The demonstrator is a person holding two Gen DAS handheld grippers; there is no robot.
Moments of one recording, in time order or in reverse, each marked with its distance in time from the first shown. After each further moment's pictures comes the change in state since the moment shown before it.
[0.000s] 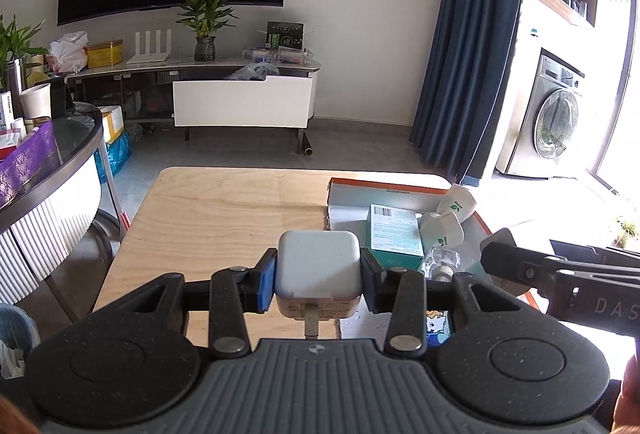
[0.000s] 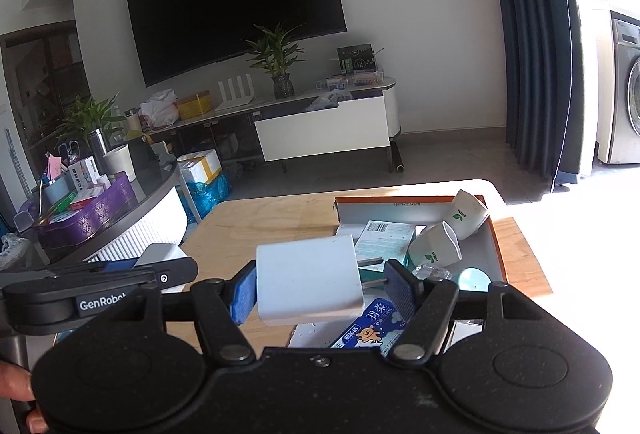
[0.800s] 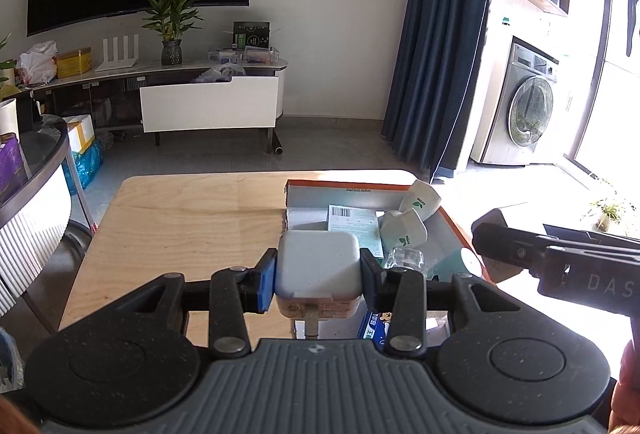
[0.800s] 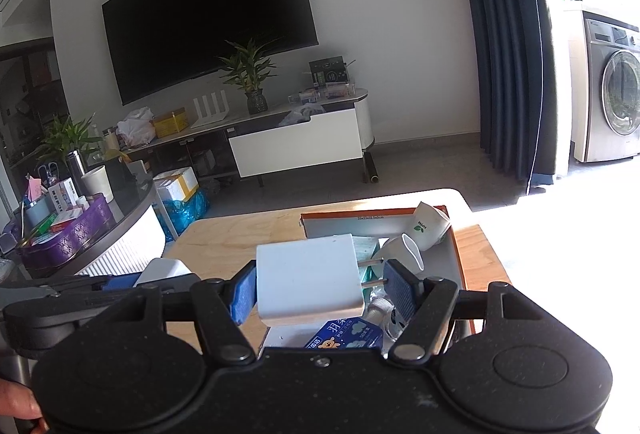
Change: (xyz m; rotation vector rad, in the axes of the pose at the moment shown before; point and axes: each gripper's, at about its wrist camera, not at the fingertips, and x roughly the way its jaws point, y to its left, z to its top) left arm 0.010 -0.032 0.004 0.050 0.011 -0.069; right arm -0.012 -0.024 0.008 0.036 -0.036 -0.069
